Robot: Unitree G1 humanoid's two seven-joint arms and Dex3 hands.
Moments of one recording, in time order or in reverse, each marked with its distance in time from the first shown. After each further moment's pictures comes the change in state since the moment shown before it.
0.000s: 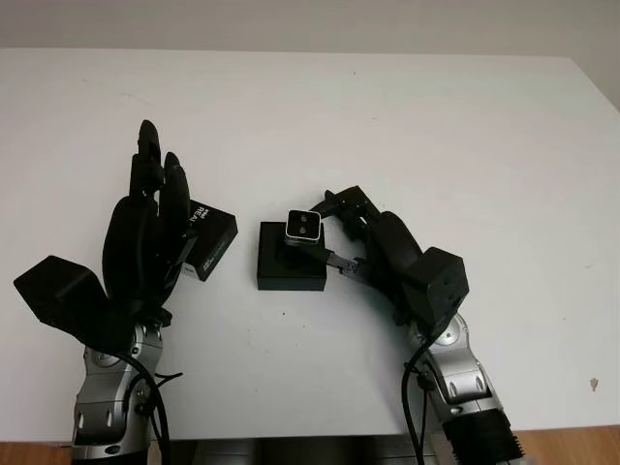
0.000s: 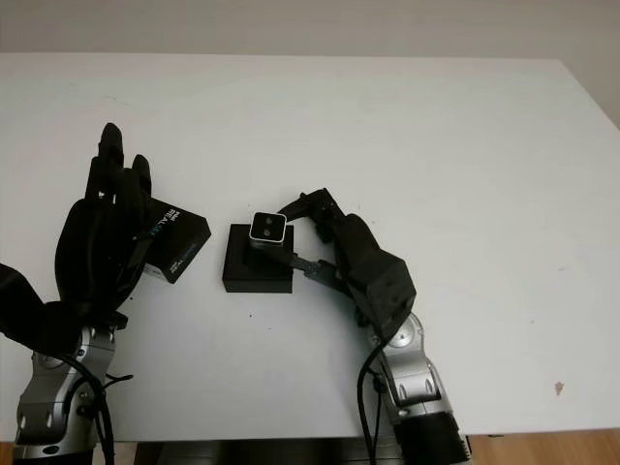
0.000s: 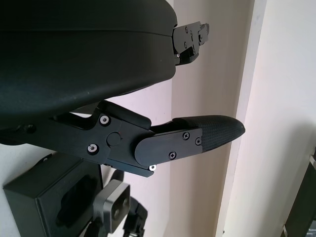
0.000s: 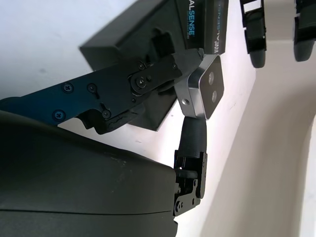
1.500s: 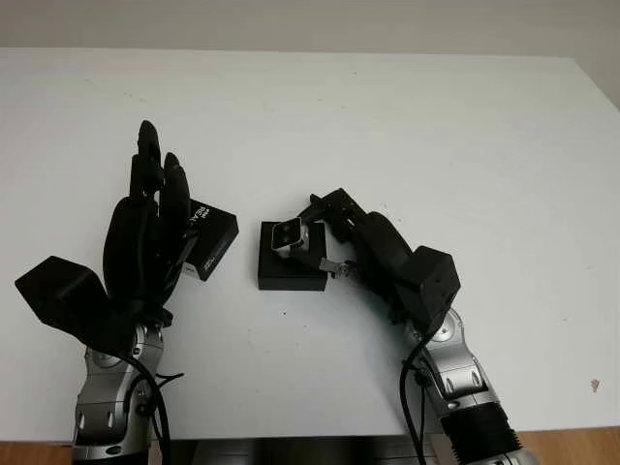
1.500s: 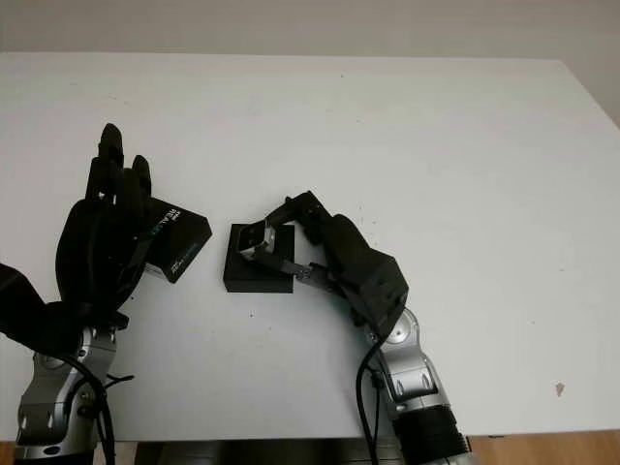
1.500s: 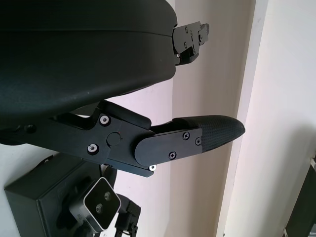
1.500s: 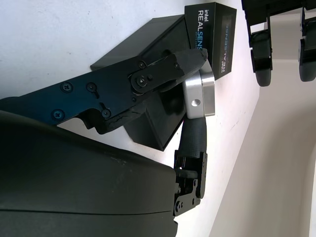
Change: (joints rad) left arm 0.003 -0.002 0.002 0.000 -0.002 0.000 0.004; right arm 0.028 -0.014 0.021 0.018 0.015 -0.020 0.054
